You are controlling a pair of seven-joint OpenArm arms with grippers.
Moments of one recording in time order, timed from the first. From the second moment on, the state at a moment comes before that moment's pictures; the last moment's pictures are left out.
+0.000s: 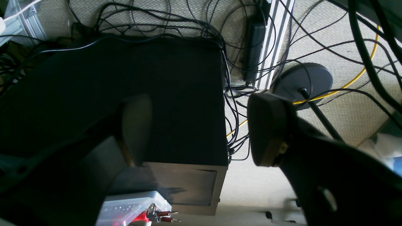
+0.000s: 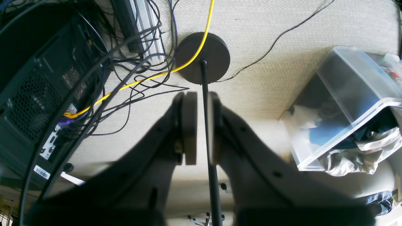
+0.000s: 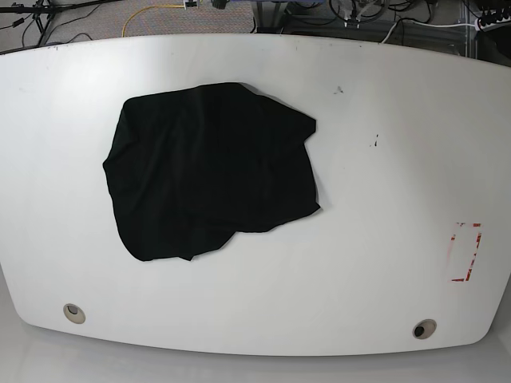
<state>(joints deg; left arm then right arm) 7.0 -3.0 -2.4 6.5 4.3 0.7 1.7 -9.4 1.3 -1.2 0.5 3.3 0.0 -1.4</state>
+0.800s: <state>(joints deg) 6.7 -3.1 -2.1 6.9 4.1 0.7 0.7 -9.7 1.4 -1.2 0.9 3.3 0.2 -1.3</state>
